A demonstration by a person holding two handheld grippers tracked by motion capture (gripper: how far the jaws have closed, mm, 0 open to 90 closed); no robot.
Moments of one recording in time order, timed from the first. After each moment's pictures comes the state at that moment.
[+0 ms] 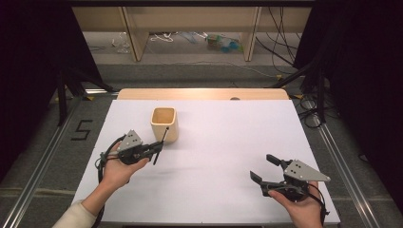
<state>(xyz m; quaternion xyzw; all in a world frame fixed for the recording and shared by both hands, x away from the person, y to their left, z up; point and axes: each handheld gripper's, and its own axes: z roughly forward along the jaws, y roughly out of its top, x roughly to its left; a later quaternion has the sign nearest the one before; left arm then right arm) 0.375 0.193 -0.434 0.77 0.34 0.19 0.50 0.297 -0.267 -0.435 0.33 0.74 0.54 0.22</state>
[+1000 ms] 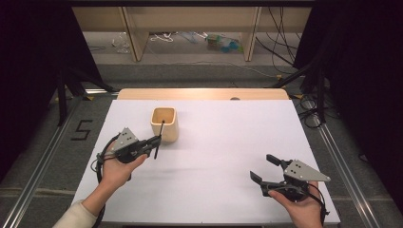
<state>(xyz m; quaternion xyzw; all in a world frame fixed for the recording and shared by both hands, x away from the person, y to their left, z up) 0.374 0.198 -0.426 0.74 0.34 0.22 0.54 0.297 -0.267 -0.435 0.33 0.74 0.54 0.22</state>
